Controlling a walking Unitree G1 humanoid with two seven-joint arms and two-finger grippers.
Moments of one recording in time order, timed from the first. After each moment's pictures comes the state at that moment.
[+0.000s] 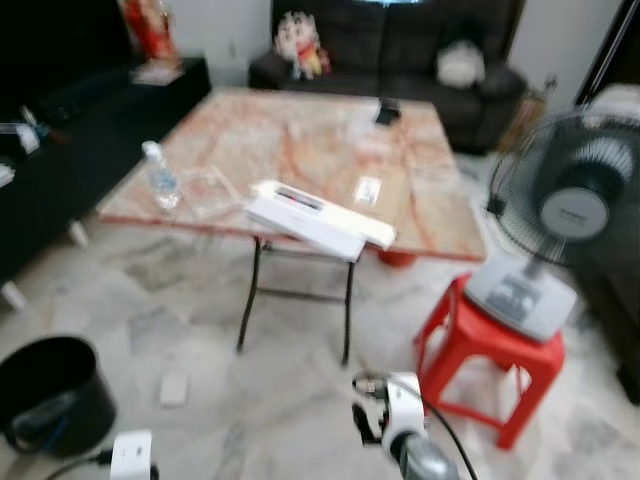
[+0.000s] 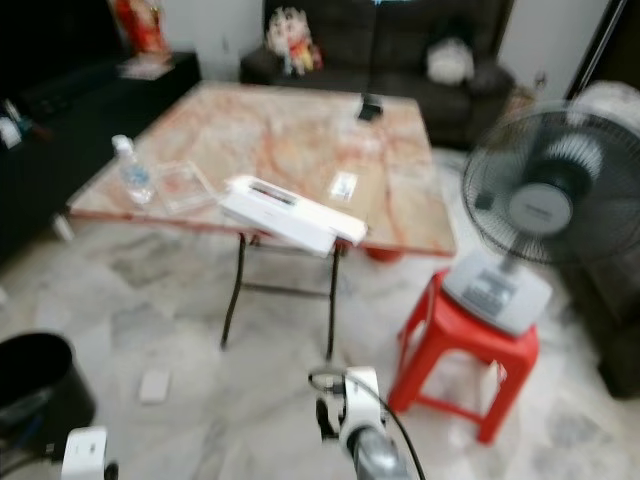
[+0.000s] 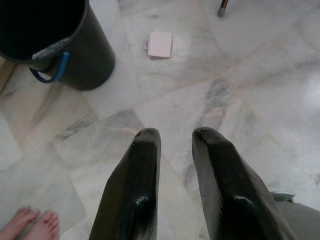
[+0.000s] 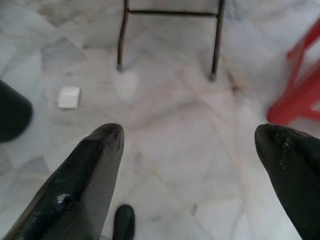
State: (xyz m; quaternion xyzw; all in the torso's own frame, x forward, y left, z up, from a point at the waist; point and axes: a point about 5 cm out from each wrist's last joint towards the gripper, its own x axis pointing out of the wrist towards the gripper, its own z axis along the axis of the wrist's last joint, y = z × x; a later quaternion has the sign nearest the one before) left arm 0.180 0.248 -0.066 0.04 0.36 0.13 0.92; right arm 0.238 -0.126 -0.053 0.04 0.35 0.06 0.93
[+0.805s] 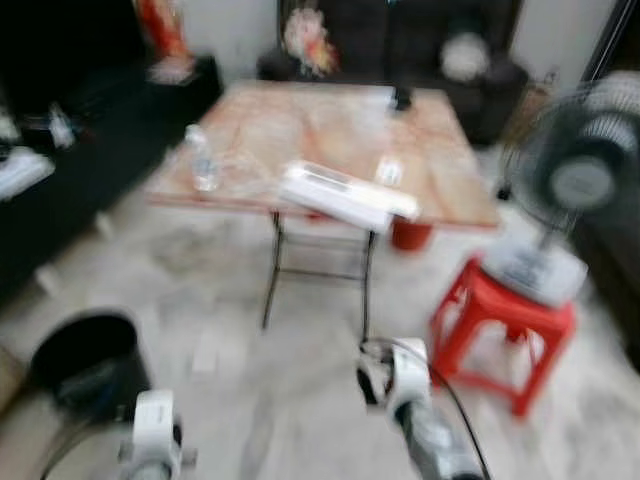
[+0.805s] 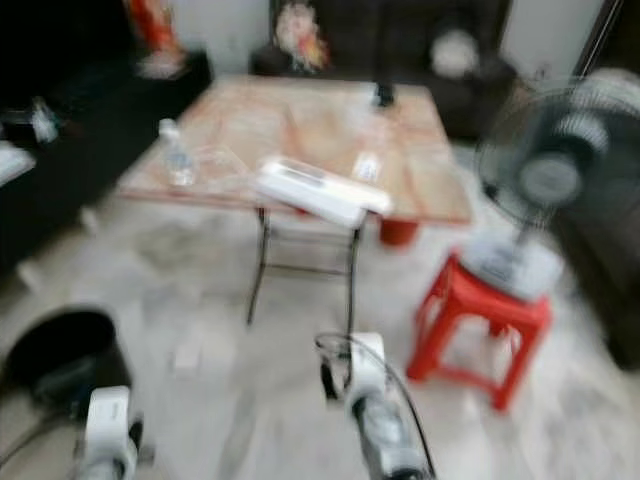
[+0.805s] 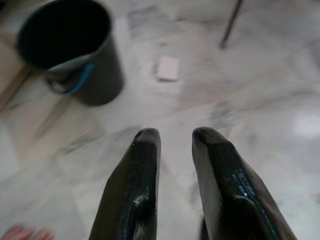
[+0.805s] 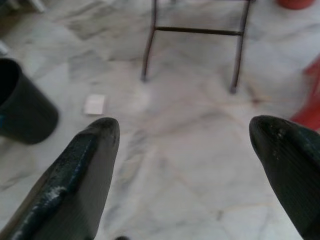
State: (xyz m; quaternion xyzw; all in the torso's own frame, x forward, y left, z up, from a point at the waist) left arm 0.215 0.247 -0.043 0.04 0.29 0.13 0.95; right arm 0.271 -0.106 -0.025 0.06 0.28 0.09 0.95
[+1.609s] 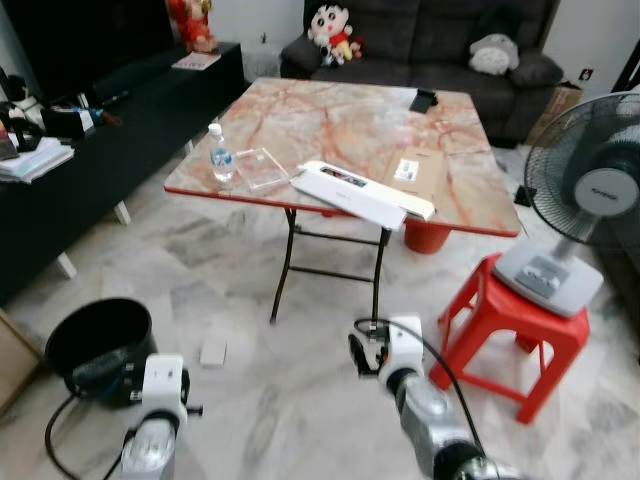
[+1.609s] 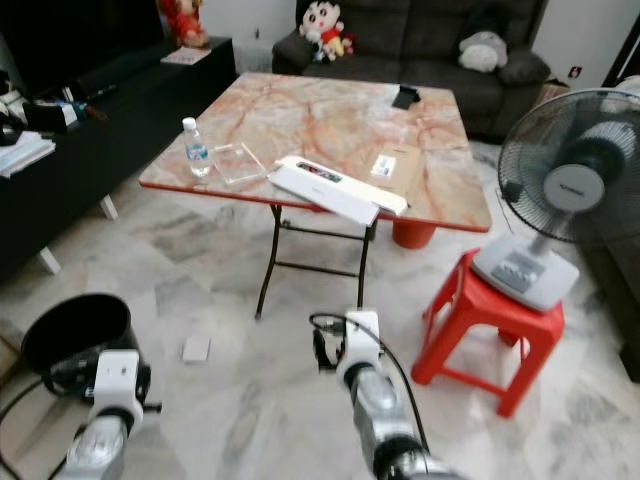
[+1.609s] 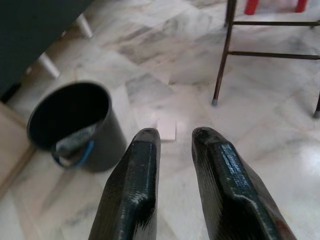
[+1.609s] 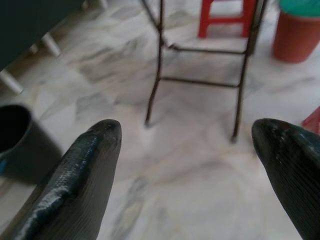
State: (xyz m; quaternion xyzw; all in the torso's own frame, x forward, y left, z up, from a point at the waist) left arm 0.259 0.226 -0.007 0.09 0.17 0.07 0.98; right arm 0.309 -0.118 0.012 0.05 0.20 0.08 0.98
